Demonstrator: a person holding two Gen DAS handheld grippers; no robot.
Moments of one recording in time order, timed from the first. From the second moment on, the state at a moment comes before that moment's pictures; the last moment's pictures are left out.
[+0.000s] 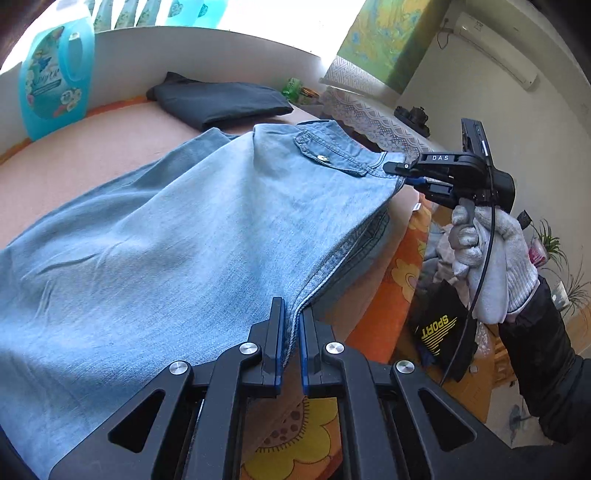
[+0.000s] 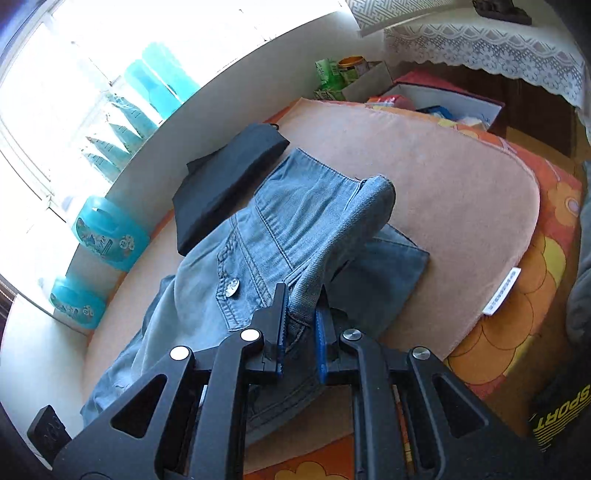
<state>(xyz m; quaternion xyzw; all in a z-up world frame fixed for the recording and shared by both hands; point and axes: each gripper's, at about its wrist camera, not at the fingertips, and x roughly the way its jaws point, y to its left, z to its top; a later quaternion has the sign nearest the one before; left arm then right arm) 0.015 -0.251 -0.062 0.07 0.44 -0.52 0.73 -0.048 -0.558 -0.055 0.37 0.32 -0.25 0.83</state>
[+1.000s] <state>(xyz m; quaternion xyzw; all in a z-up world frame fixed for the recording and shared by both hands) 0.017 -0.248 -0.063 0.06 0.44 -0.52 0.73 -0.082 -0.585 -0.096 0.53 0.28 -0.21 0.77</state>
